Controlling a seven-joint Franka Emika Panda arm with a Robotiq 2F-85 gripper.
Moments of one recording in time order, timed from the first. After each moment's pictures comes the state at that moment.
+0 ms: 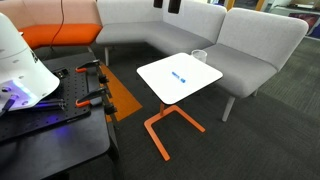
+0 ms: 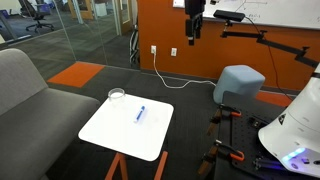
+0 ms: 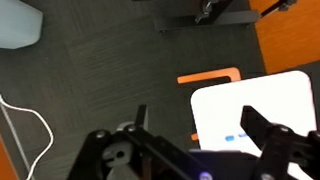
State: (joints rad) arm -0.17 -0.14 -0.22 -2.29 -0.17 1.99 -0.21
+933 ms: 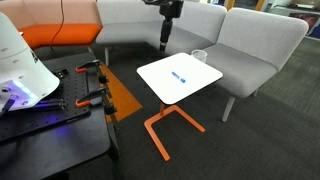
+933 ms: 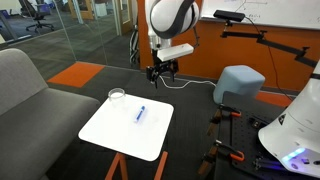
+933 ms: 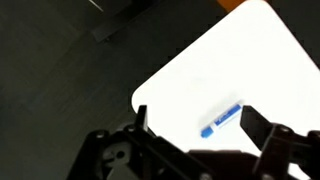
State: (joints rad) arm -0.04 0.24 -0.07 -2.30 0.07 2.38 0.40
